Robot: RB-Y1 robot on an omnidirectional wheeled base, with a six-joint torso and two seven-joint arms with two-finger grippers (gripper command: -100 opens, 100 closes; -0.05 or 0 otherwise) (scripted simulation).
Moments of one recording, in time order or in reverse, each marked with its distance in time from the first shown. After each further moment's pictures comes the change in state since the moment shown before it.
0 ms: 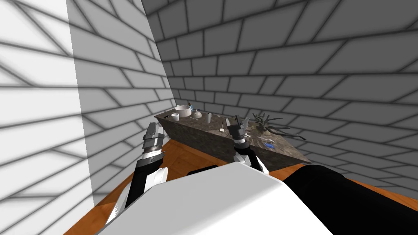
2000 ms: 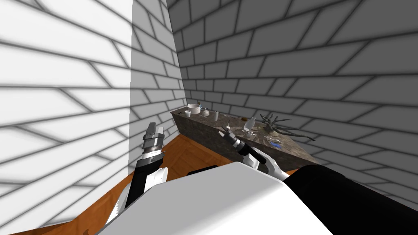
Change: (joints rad) left arm 0.000 0.000 0.000 0.000 0.000 0.000 0.000; right arm -0.017 -0.545 0.108 0.111 -0.161 0.217 -0.135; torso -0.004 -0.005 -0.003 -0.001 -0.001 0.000
